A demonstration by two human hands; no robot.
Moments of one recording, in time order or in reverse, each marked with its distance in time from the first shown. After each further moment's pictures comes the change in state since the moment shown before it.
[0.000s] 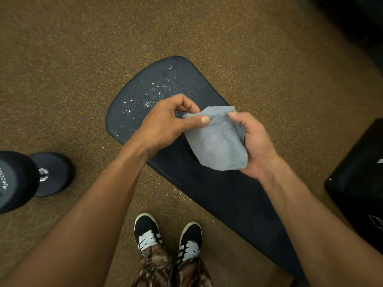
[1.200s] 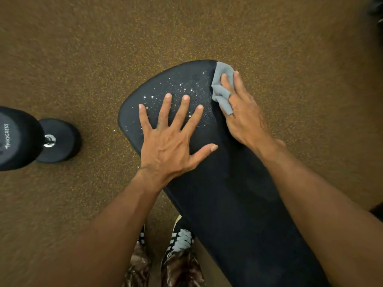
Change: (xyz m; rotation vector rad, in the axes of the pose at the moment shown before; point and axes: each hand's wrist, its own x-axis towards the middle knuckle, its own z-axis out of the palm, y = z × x) left_hand 0.015 -0.073 0.031 1.159 0.409 0.051; right_hand 0.159 -0.023 -0.003 -1.730 -0.030 -0.712
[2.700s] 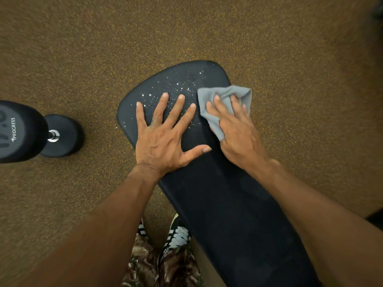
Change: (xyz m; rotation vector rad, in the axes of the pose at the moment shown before) left_hand -0.001 0.000 0.000 -0.023 0.021 -0.013; right_hand -0.048 0.000 0.003 -0.089 -0.020 -0.217
